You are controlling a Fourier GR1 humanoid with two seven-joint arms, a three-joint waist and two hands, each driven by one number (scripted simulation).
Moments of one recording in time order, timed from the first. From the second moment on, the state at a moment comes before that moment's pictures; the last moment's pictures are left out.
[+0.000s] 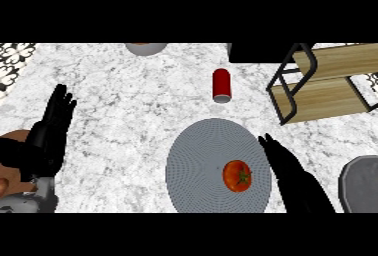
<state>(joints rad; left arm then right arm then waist) -0.09 0.34 -0.09 -1.65 0.17 0.32 0.12 0.07 -0.34 0.53 -2.08 0.73 0.08 0.75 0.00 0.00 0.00</state>
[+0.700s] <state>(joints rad) -0.08 0.27 -0.03 -1.66 0.11 0.24 0.13 0.09 -0.22 0.49 -1.83 0.81 0.01 0.55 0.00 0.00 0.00</state>
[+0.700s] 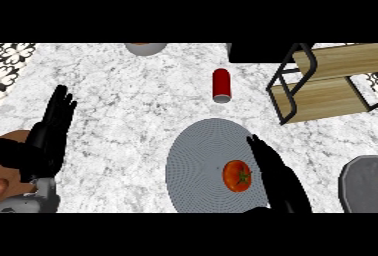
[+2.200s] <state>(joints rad) -0.08 0.18 0.05 -1.68 0.02 0.16 0.16 -0.01 -0.13 0.43 -1.51 0.97 -0.11 0.27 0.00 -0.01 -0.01</state>
